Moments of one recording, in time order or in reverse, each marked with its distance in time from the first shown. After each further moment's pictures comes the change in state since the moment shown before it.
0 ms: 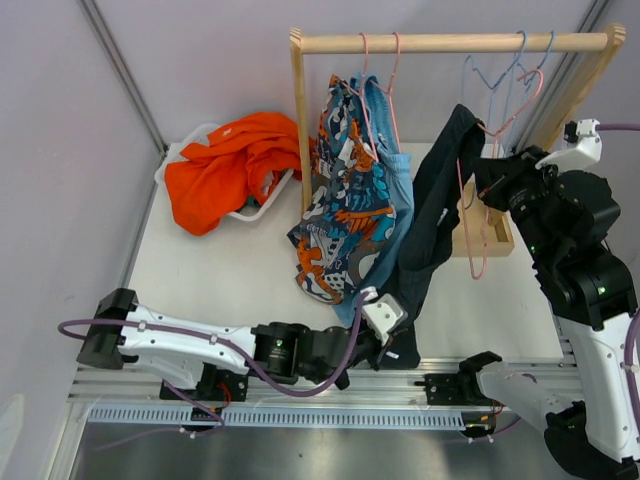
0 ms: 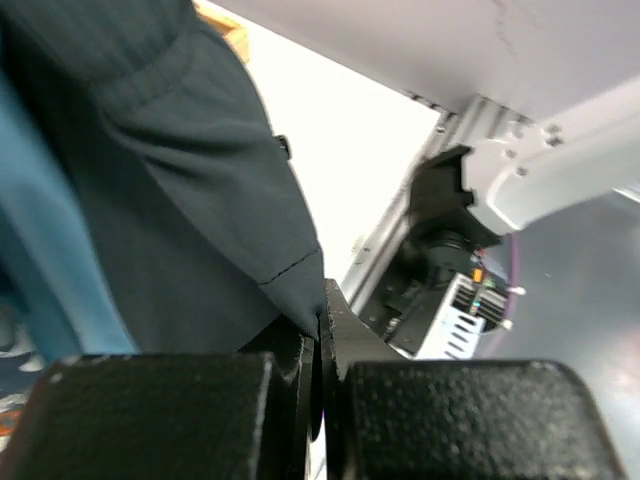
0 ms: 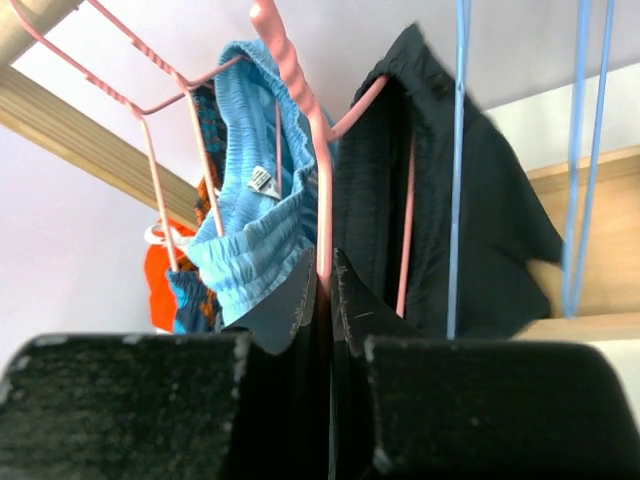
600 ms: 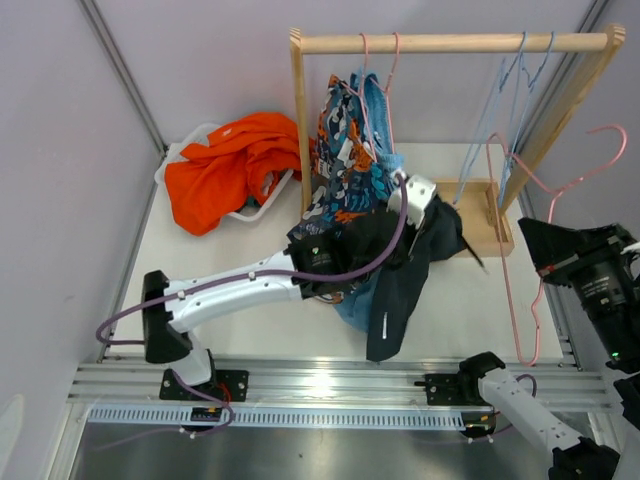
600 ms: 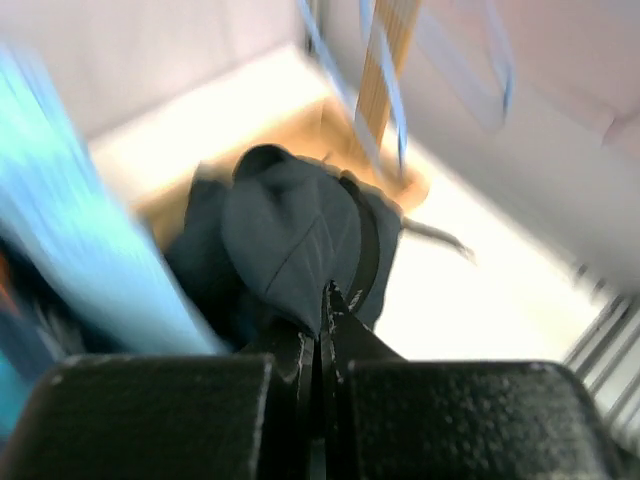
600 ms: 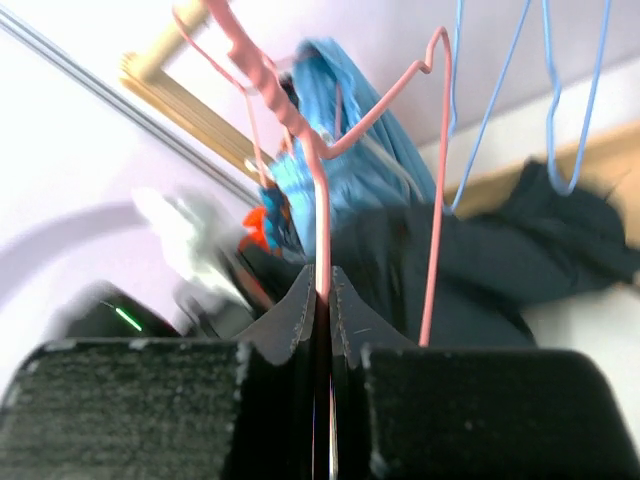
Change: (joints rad) left arm 0.402 0.364 0.734 -0.360 0.059 0.096; right arm -0.010 -0.271 0.110 -0.314 -0.092 0.161
